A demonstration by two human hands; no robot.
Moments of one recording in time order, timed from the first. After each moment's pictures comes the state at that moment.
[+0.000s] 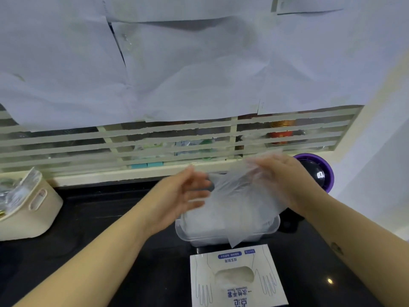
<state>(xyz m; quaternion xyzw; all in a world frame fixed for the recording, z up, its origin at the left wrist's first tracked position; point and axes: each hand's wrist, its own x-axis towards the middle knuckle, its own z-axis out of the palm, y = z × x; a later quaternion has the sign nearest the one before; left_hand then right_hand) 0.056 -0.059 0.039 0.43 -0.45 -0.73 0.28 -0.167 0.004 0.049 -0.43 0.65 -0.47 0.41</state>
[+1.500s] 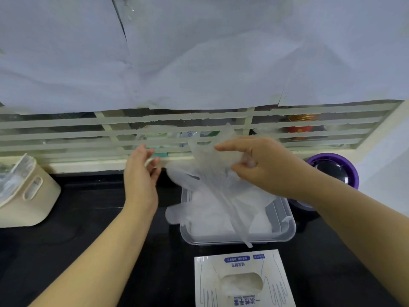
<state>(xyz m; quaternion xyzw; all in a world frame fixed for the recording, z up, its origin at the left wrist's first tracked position) 0.078 -0.123 -0.002 0.49 -0.28 -0.57 0.59 -0.133 -0.051 0.080 -0.74 0.59 -0.20 0.24</state>
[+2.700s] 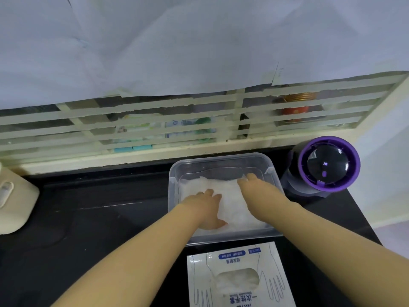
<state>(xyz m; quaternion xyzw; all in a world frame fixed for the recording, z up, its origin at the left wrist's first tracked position) -0.013 -0.111 -0.079 0.37 -0.84 -0.22 -0.32 -0.157 -0.054 -0.056 -0.67 0.71 0.11 0.19</state>
